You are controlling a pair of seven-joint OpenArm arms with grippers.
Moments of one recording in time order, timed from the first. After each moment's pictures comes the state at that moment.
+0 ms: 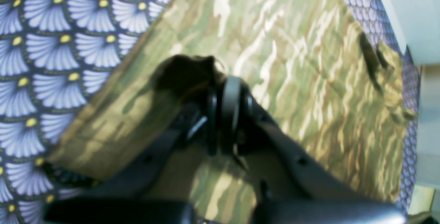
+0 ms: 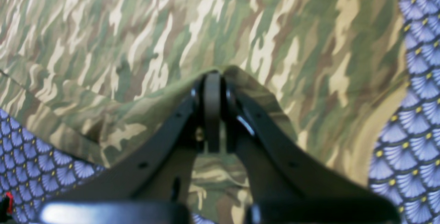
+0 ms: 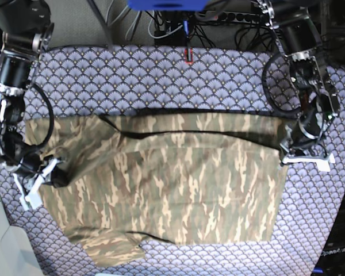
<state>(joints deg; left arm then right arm) -6.4 -8.1 -23.8 86.2 -38.4 6.4 47.1 18.2 19.5 18.7 77.0 32.2 40.1 -58.7</state>
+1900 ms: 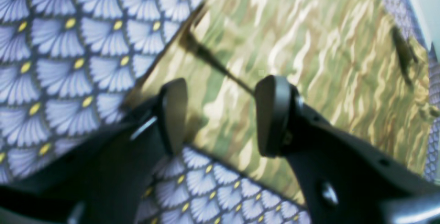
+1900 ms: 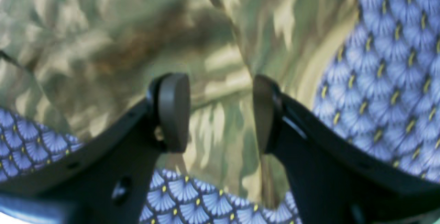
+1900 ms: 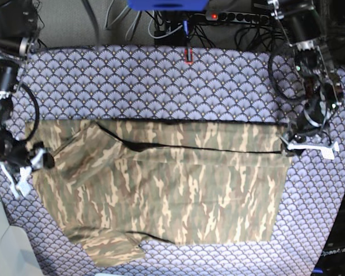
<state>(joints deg) -0.8 -10.5 -24.0 88.5 -38.6 6.3 47.1 18.0 24.6 19.2 68.7 25.3 40.1 -59.6</state>
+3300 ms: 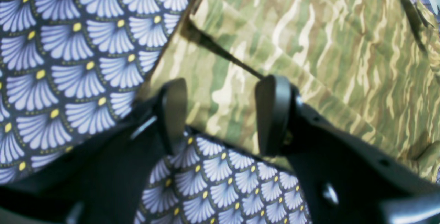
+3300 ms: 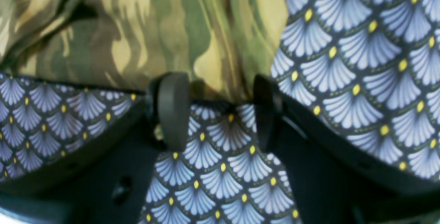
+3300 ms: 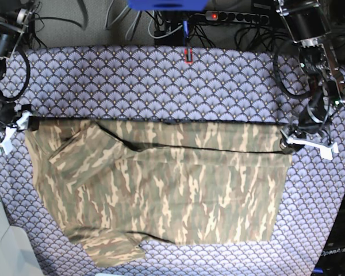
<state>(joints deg) 0.1 -12.3 -23.8 87.6 -38.2 -0.5 49.4 4.3 25.6 28.3 68.6 24.7 40.1 -53.9</state>
